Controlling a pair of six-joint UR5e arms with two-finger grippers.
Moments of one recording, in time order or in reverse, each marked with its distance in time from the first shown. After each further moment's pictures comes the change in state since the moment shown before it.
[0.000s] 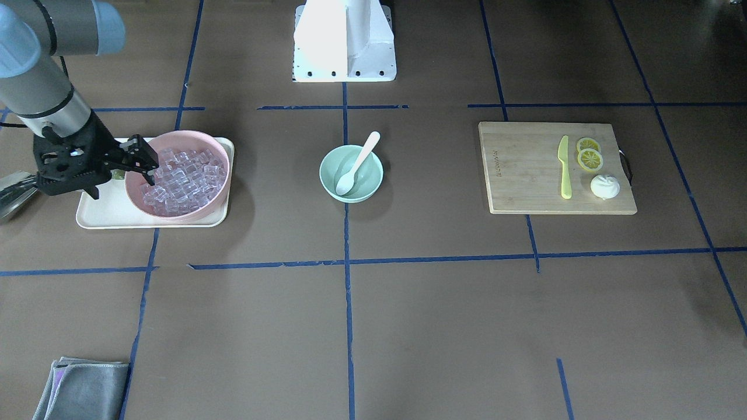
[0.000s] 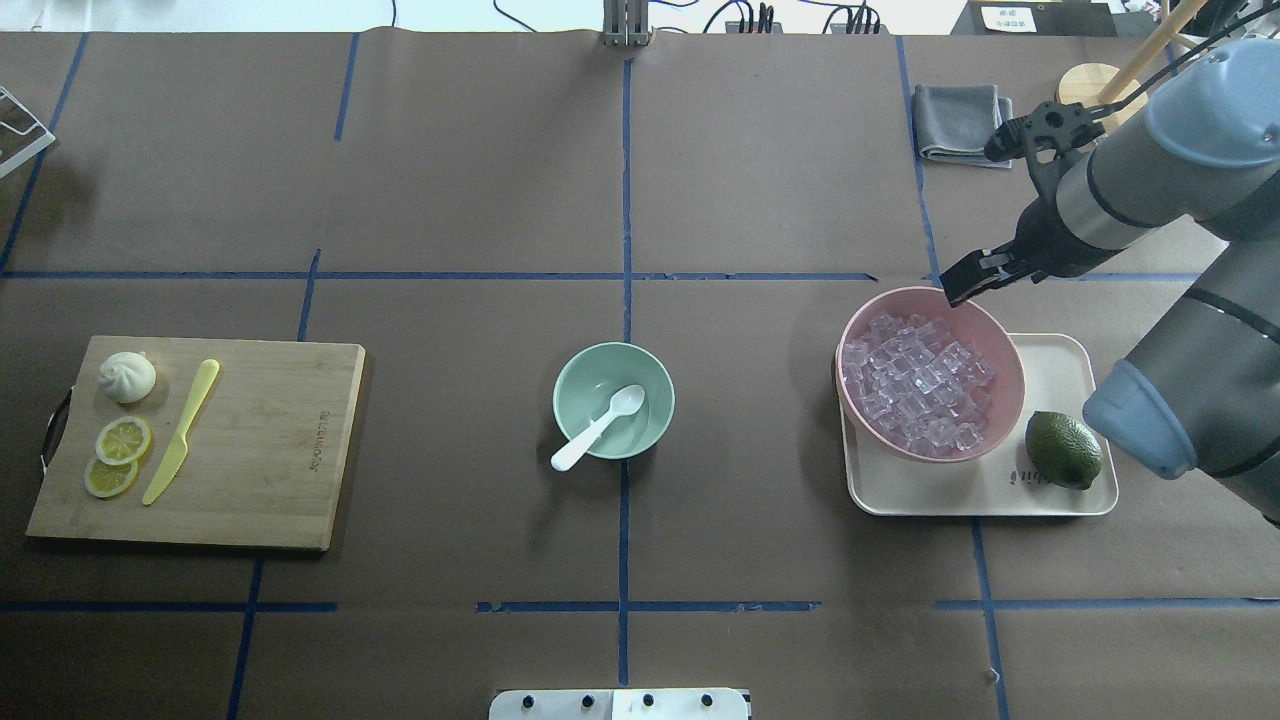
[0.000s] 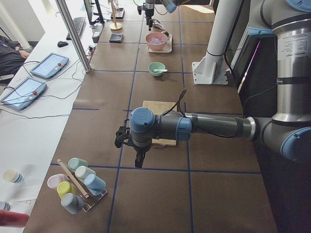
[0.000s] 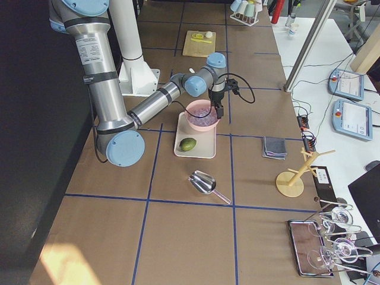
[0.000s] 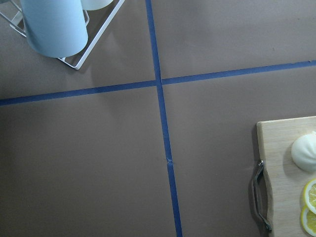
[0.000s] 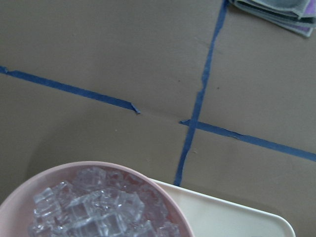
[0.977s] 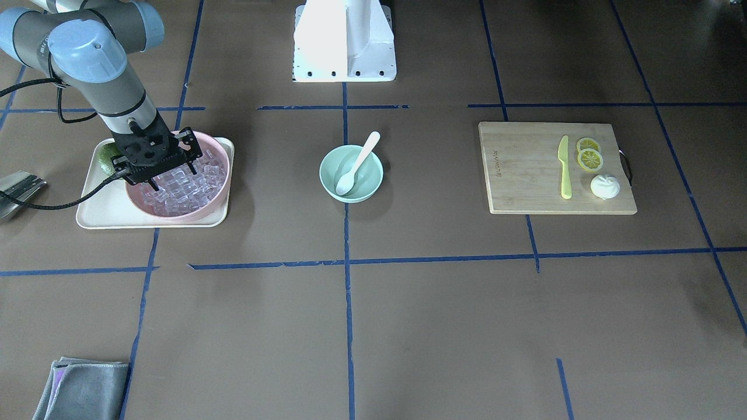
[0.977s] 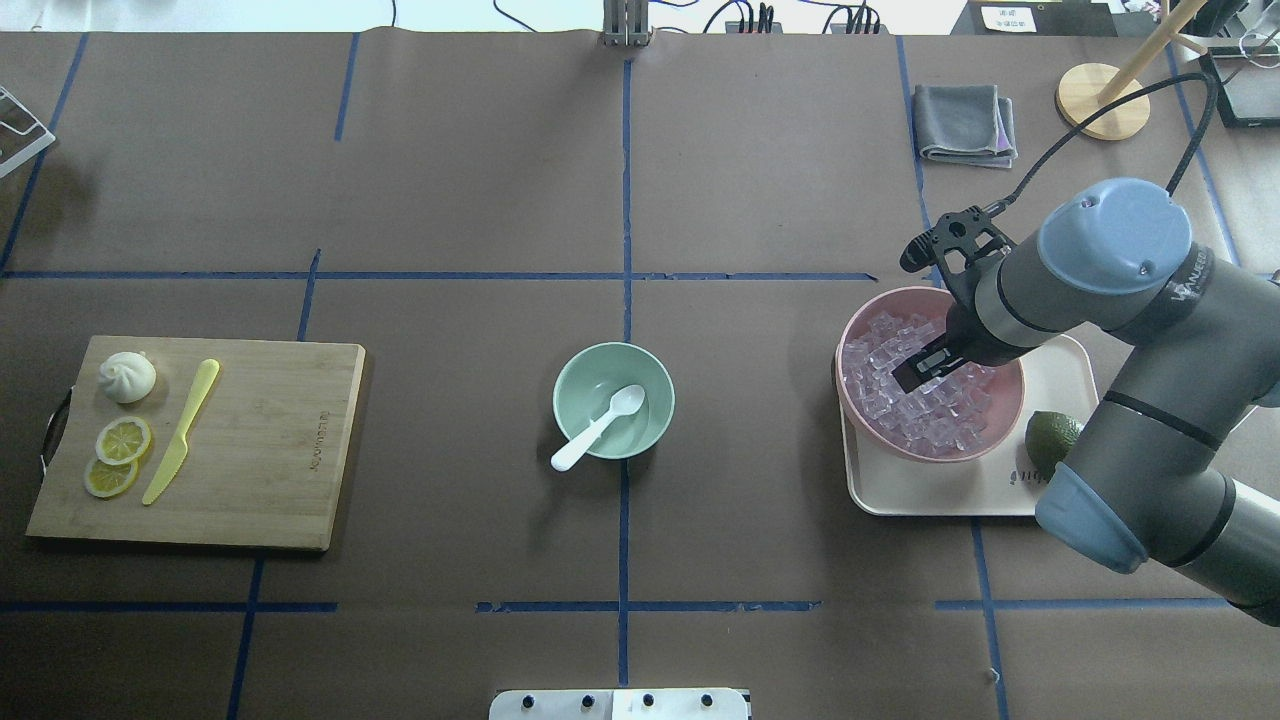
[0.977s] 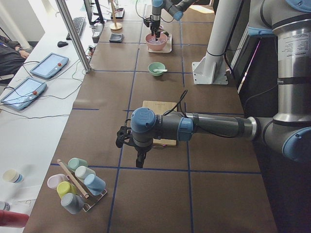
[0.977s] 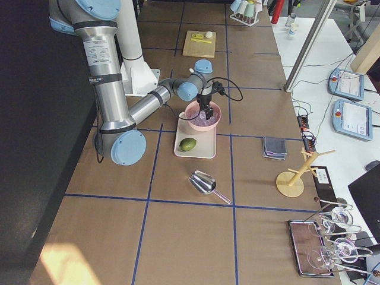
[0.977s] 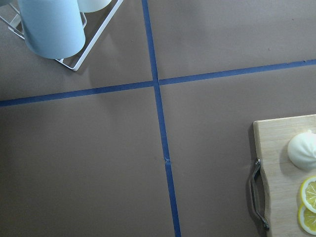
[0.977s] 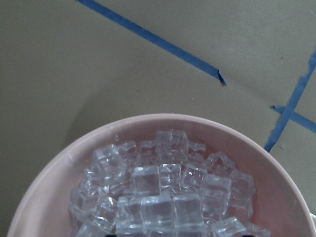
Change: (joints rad) left arm -0.002 0.013 -0.005 -0.006 -0.001 0.003; right arm -0.155 -0.040 -0.014 0.068 -0.079 -0.081
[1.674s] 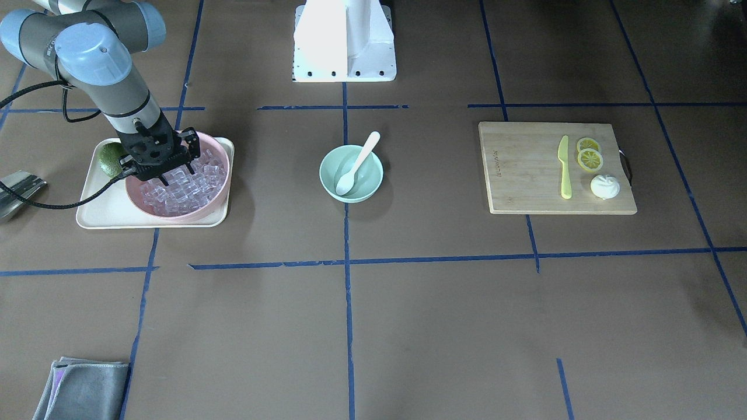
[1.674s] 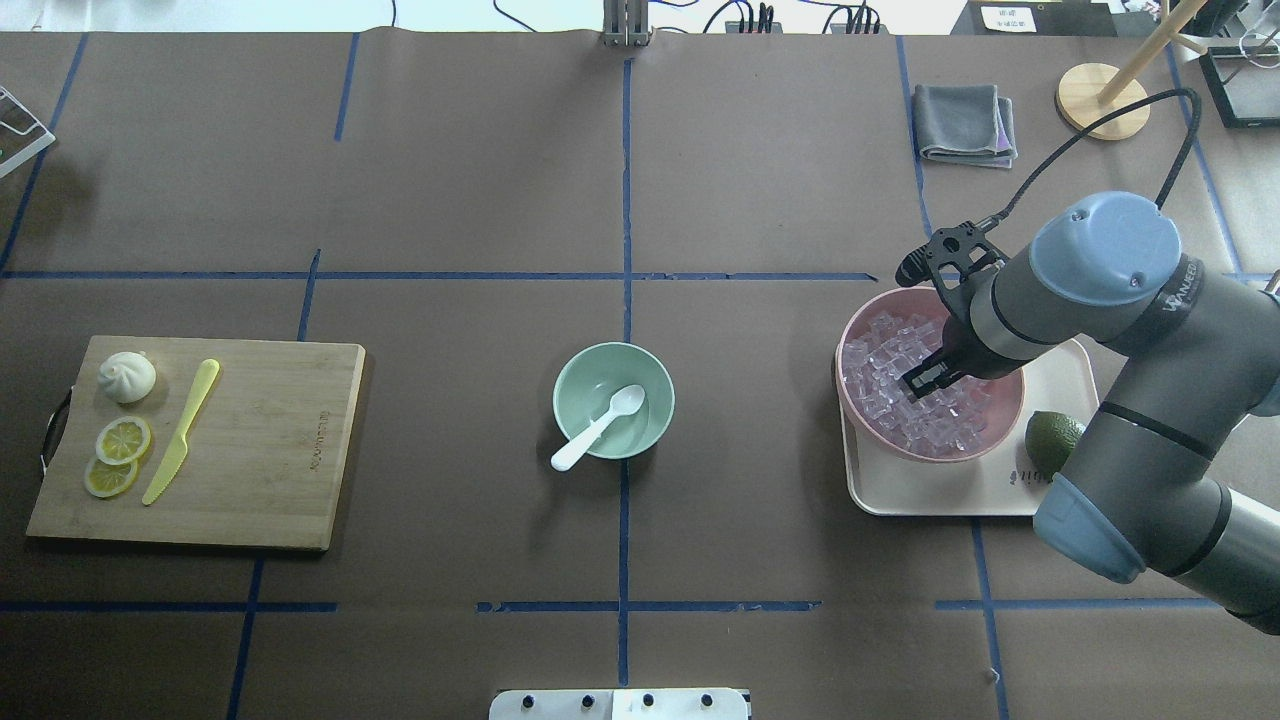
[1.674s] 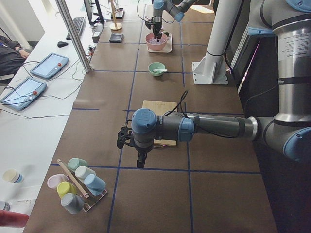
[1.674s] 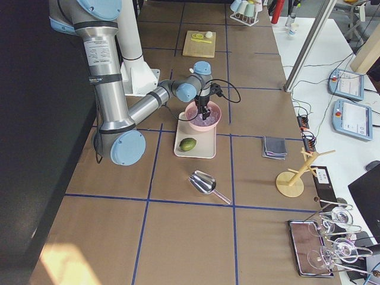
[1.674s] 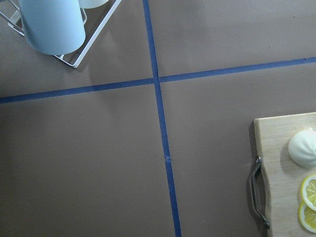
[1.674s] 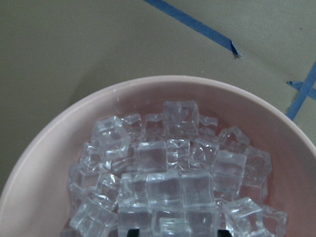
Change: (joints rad) left arm 0.001 0.004 -0.001 -0.001 -0.001 0.000; right arm -0.018 -0.005 -0.001 -0.007 0.011 -0.003
